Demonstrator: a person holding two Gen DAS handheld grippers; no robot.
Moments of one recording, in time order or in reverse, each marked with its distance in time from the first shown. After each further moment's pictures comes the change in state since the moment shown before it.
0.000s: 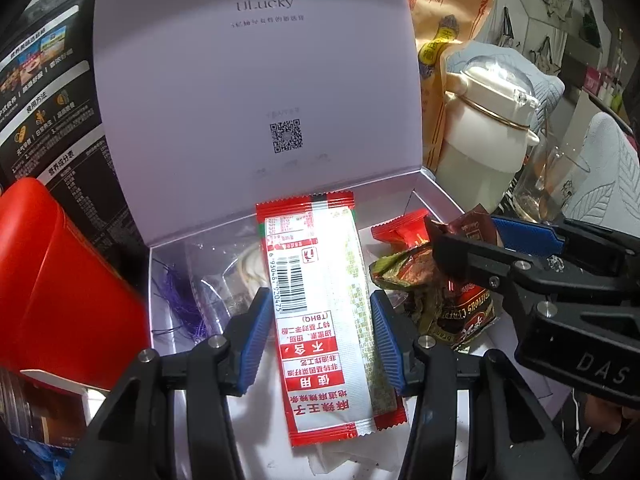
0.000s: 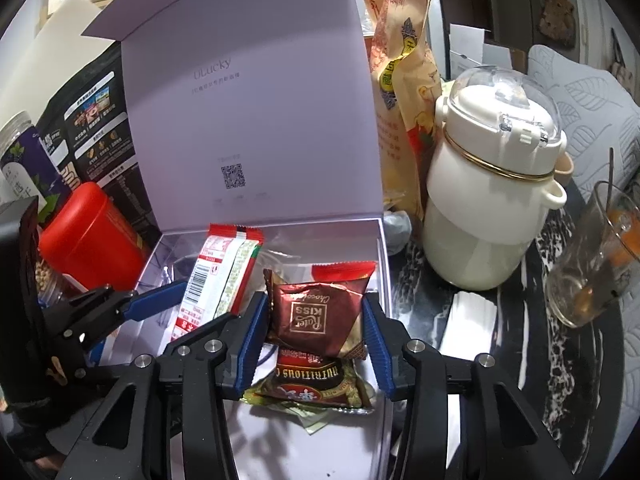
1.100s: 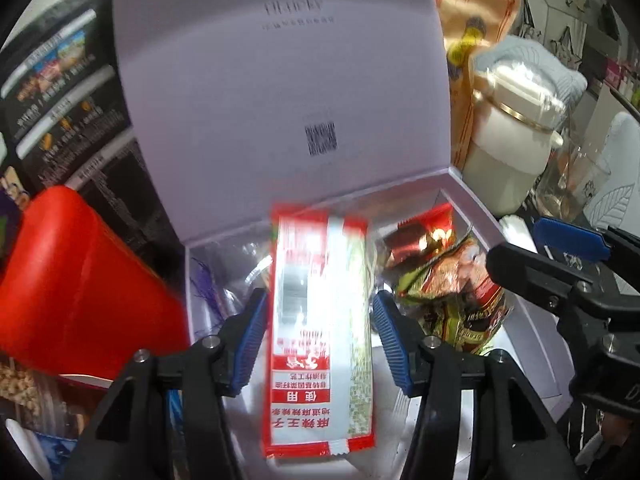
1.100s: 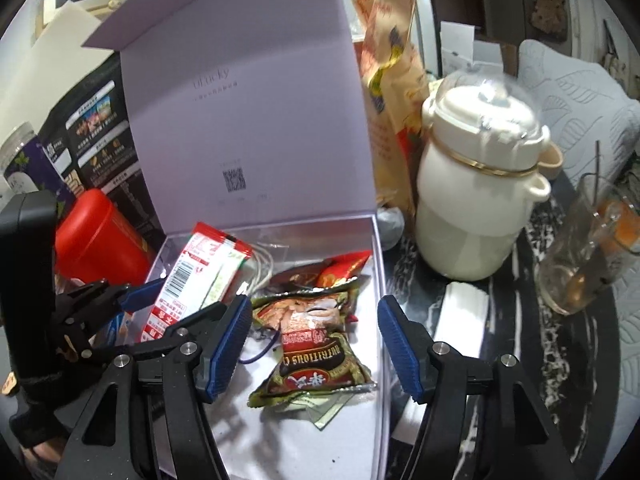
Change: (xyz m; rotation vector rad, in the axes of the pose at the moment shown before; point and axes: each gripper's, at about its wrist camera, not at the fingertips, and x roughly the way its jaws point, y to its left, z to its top) left arm 0.007 -0.017 0.020 -0.011 0.032 0.097; right arm -0.017 -0.001 0.000 0.035 -0.005 -0.006
